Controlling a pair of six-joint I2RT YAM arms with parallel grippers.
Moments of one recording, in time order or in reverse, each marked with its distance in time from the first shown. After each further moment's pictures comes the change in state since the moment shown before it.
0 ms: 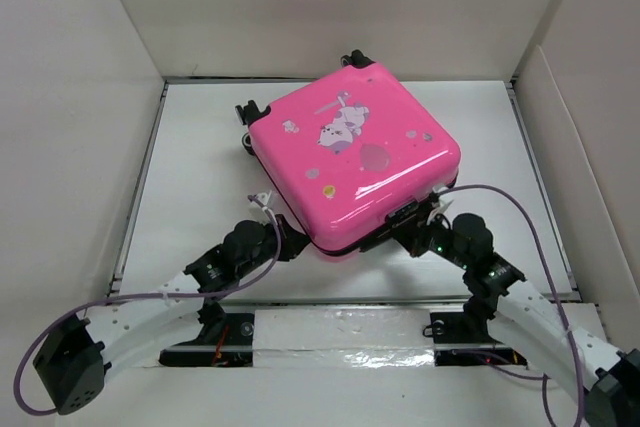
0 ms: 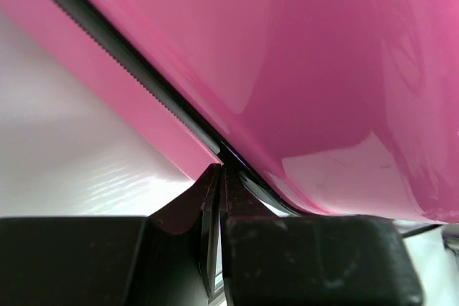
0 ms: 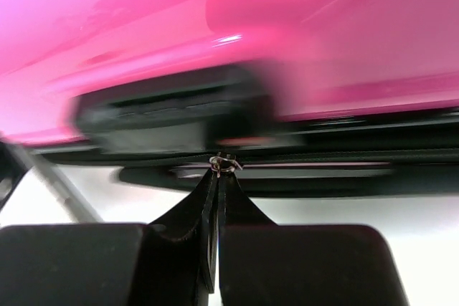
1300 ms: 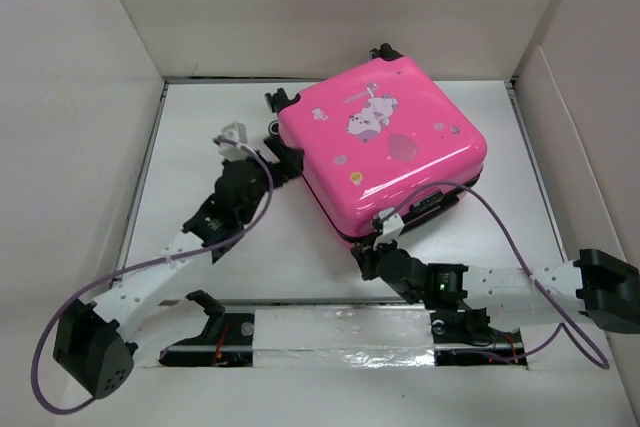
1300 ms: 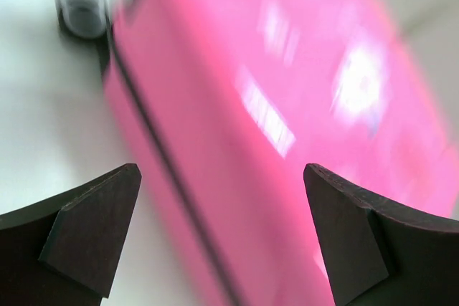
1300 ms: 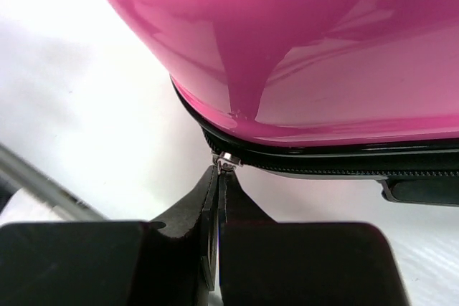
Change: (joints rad) left arm 0.141 0.267 0.366 0.004 -0.250 0.064; right arm 0.872 0.506 0.199 0.141 0.958 0.232
